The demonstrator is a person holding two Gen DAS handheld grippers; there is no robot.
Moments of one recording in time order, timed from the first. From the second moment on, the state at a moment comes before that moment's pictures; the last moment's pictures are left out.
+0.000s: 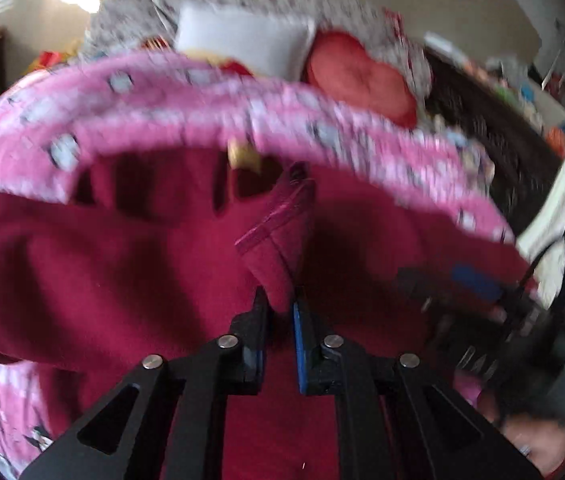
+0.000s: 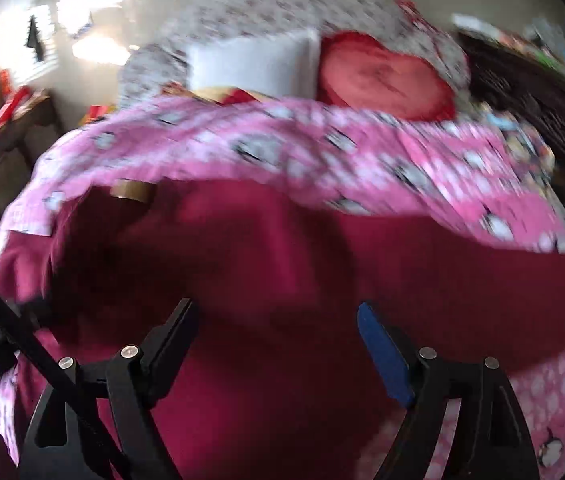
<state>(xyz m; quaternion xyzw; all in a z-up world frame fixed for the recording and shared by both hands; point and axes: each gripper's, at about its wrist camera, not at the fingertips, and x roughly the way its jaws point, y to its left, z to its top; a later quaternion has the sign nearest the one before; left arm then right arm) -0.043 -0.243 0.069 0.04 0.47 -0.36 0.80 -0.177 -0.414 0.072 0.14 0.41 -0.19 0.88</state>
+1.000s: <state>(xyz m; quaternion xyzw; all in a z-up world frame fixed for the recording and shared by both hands) -0.063 -0.017 0.063 0.03 0.47 -0.24 0.85 -0.176 -0.389 0.132 0.11 0.31 -0.17 0.93</state>
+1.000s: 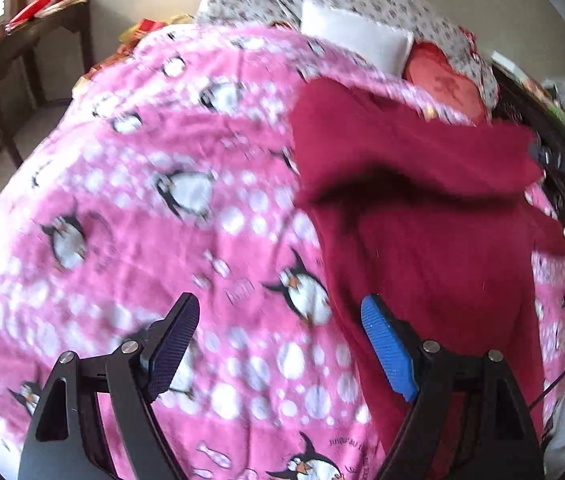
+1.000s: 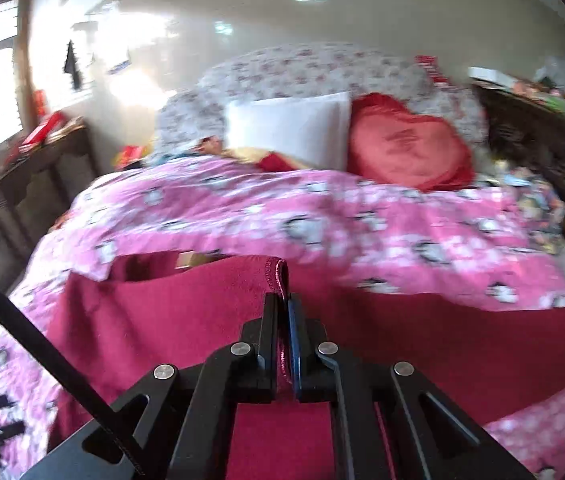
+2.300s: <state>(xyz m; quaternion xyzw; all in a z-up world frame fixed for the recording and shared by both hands) 0.003 -0.084 0.009 0.05 0.49 -0.25 0.84 -0.040 -0.277 0.091 0.14 0.43 0.06 0.89</state>
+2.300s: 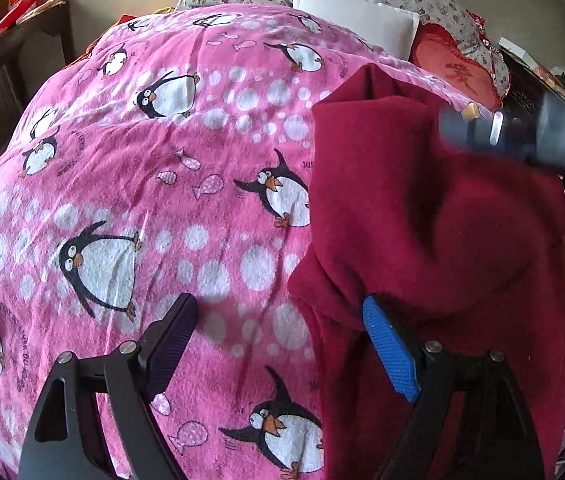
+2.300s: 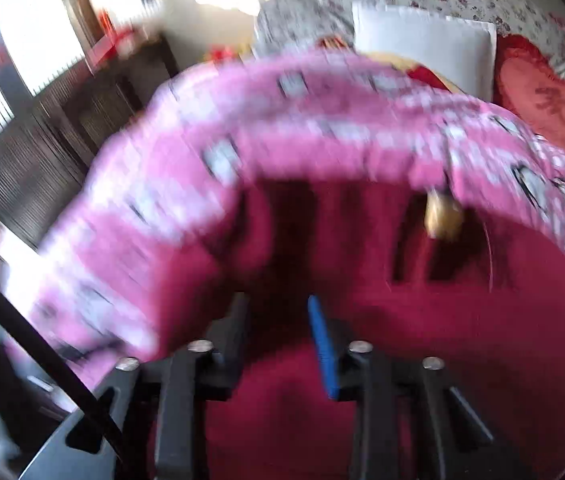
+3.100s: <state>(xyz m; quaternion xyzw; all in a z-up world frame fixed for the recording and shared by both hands) 0.006 -0.068 0.013 0.02 0.48 -0.25 0.84 0.042 -0.243 0.094 0.30 0.40 0.21 0.84</state>
